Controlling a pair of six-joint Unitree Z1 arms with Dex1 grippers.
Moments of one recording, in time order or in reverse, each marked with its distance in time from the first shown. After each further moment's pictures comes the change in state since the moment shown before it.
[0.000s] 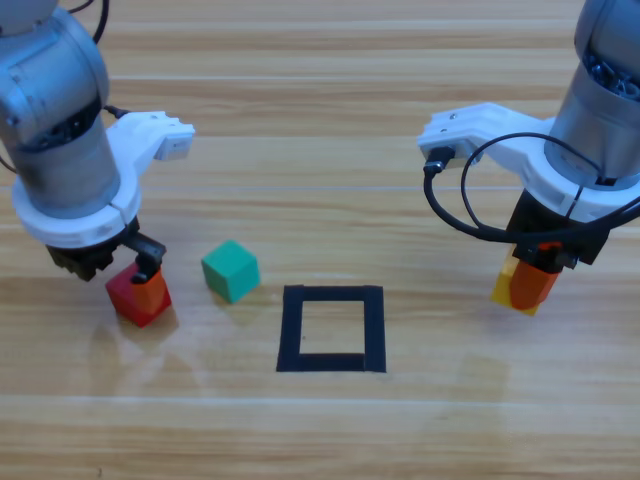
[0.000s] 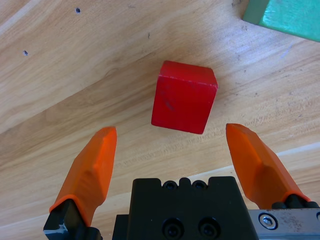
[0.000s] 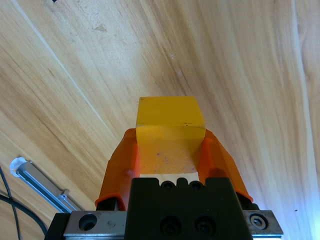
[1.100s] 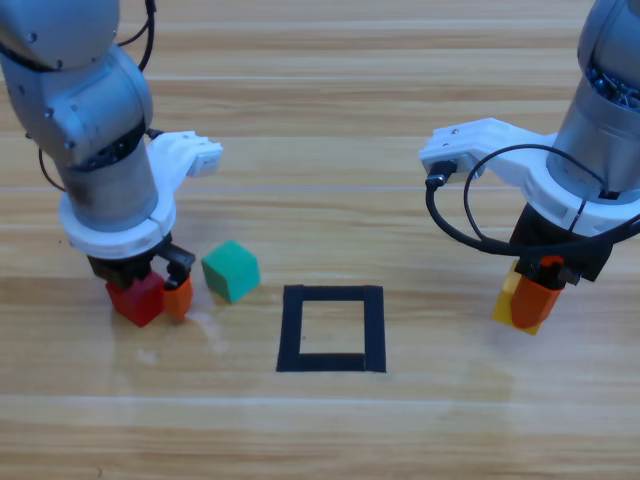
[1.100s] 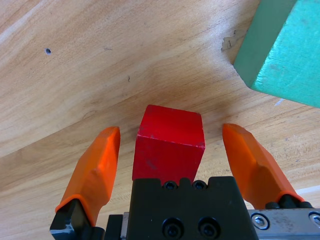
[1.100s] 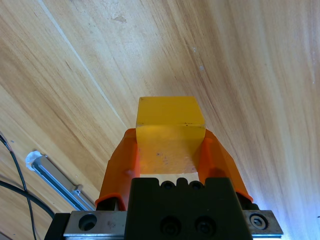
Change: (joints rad) arm 0 0.001 0.113 -0.023 -0.082 -0.022 -0.003; arm 1 0.000 0.000 0.030 0.000 0.047 0.007
